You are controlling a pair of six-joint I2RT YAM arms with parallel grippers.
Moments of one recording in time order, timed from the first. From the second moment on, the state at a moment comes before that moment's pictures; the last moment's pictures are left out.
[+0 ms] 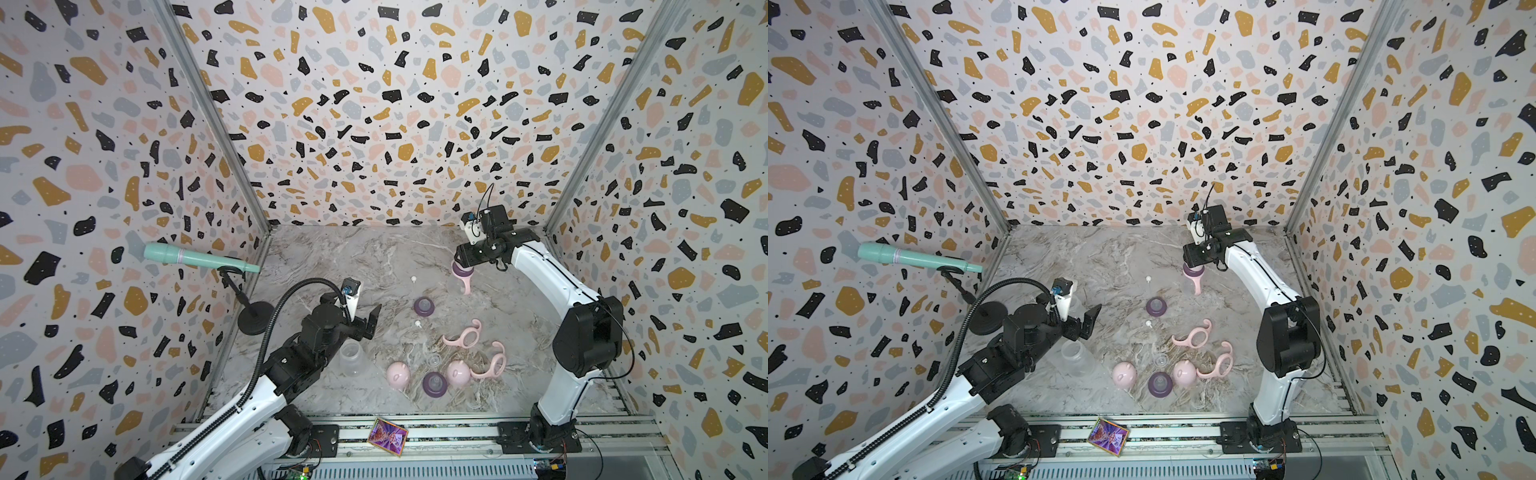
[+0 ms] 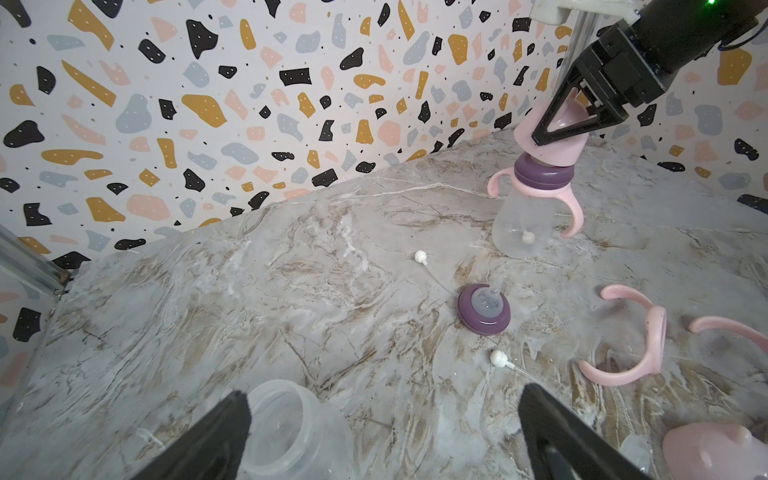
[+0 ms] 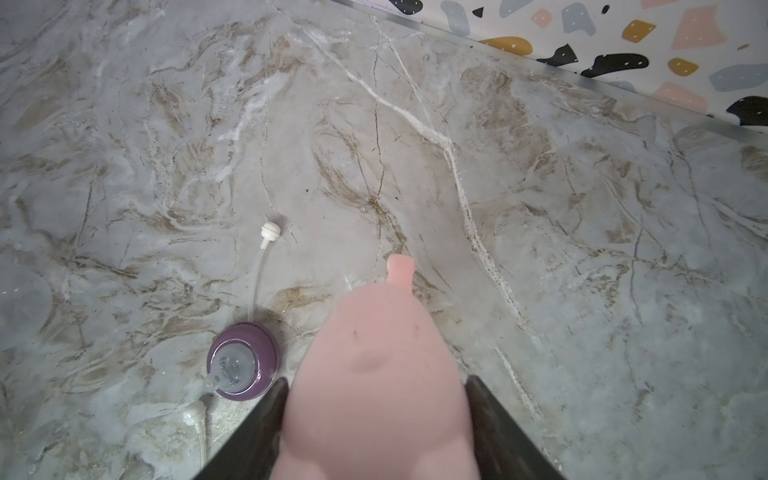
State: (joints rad) left arm -0.68 0.78 0.64 -0.20 -0.25 -0.02; right arm 0.31 1.80 1.66 -0.76 -0.14 -0.08
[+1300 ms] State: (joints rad) left arm -0.68 1.04 0.75 -0.08 -0.20 -0.04; right arm 0.29 1.80 1.64 -0.76 -0.23 -0.10
